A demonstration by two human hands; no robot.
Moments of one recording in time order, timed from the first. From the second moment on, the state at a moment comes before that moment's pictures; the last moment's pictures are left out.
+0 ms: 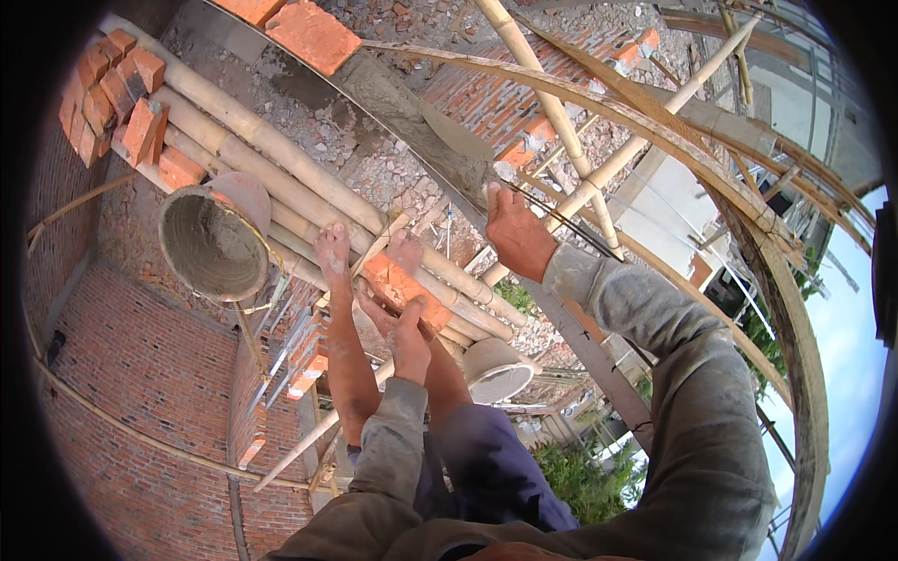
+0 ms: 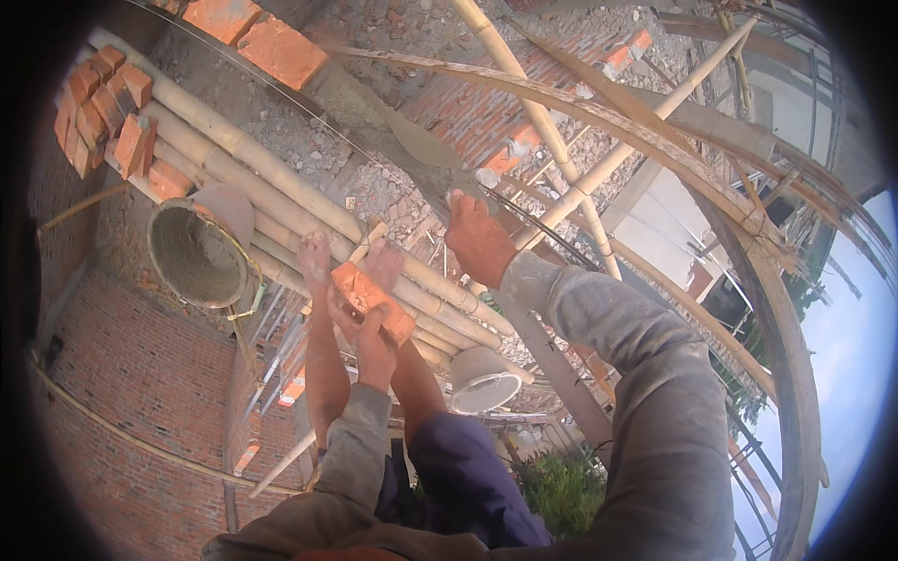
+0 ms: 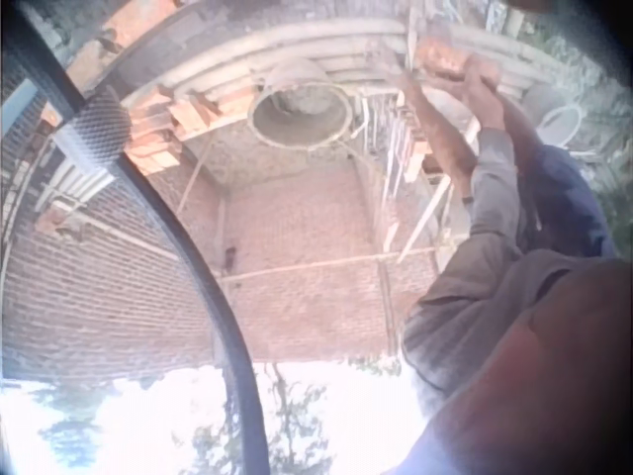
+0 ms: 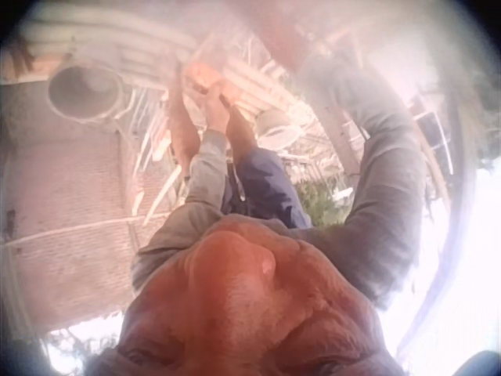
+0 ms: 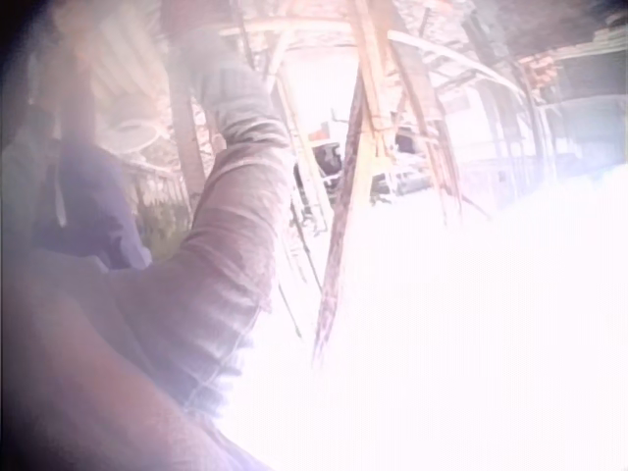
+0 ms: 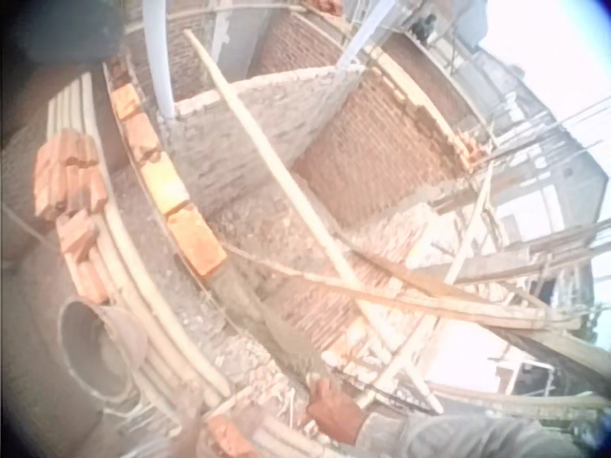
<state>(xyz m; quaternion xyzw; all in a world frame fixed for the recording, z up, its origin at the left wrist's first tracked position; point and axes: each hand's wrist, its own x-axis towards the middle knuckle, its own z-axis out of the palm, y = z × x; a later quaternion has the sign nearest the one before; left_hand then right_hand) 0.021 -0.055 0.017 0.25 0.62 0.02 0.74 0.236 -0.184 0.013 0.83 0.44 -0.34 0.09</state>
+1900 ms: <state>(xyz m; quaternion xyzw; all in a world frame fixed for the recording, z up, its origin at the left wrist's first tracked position) 0.014 -0.061 -0.005 0.27 0.58 0.06 0.76 0.428 -0.150 0.017 0.80 0.55 -0.24 -0.01</state>
